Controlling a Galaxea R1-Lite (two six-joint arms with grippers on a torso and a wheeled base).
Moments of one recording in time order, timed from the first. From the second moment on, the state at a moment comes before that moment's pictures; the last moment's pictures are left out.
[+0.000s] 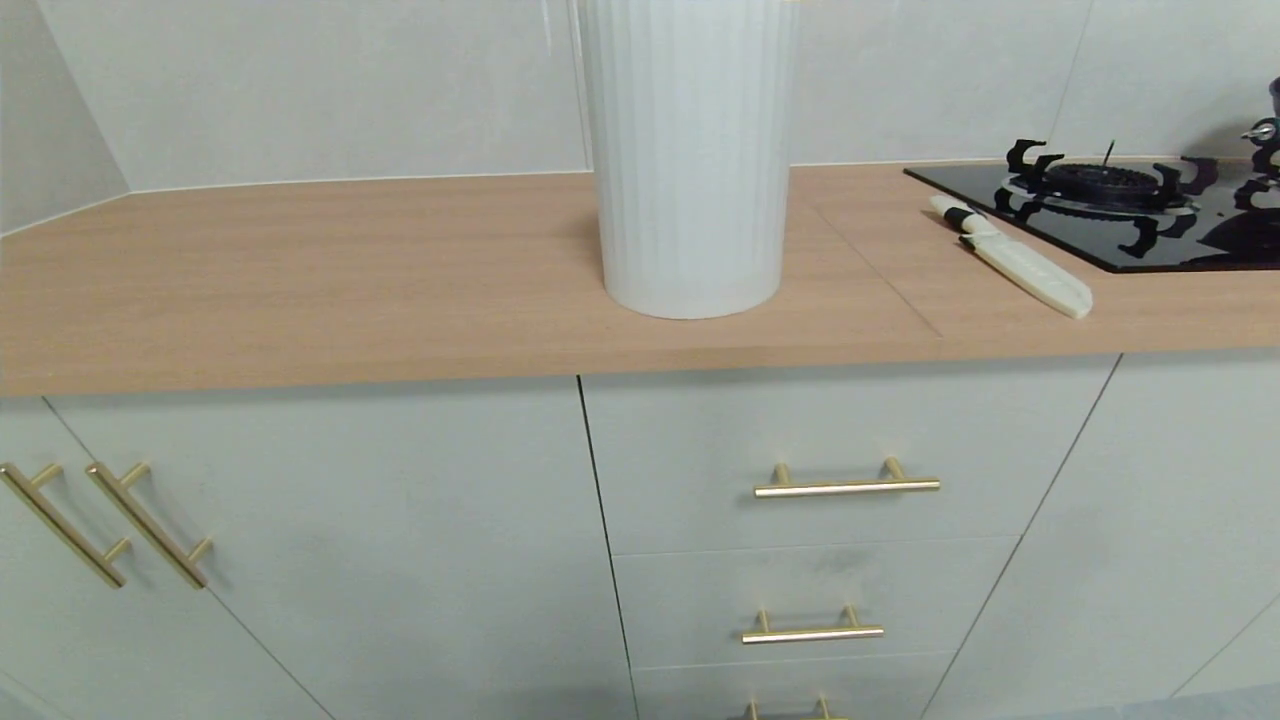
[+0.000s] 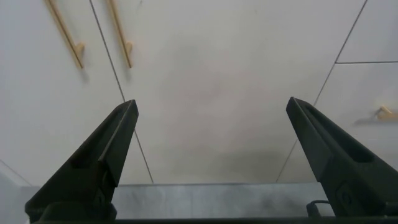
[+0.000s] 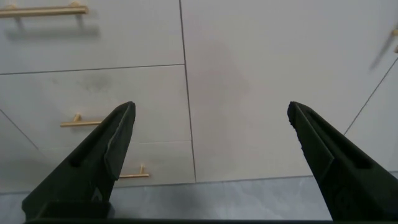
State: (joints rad) left arm 0.01 0.00 0.00 0.00 0.02 0.00; right arm 0.00 0.00 0.00 0.01 0.00 0.02
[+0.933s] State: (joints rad) left arm 0.01 0.00 0.00 0.00 0.02 0.00; right arm 0.00 0.00 0.00 0.01 0.00 0.01
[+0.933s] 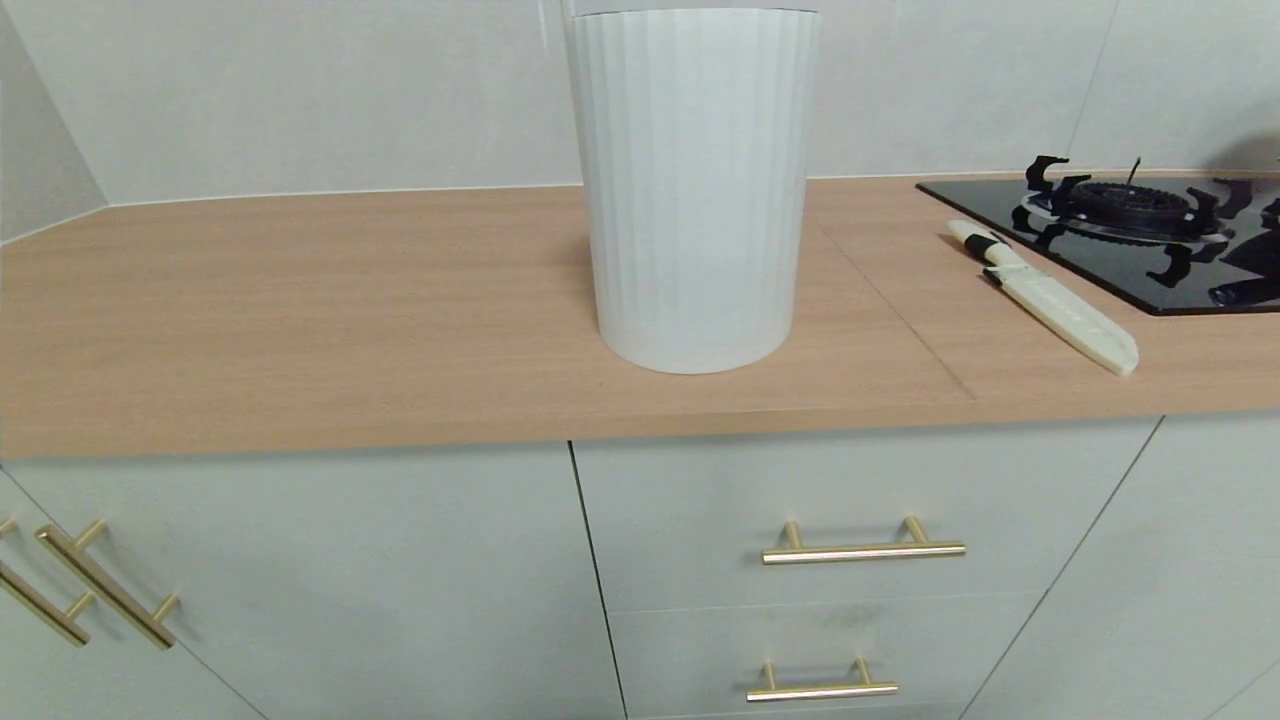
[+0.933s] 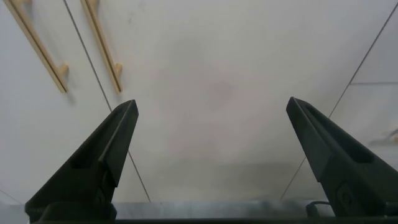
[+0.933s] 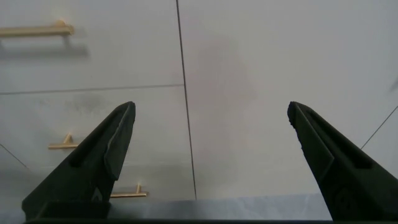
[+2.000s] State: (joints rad) left arm 0.01 0.00 0.00 0.00 0.02 0.00; right arm 0.00 0.00 0.00 0.01 0.00 0.01
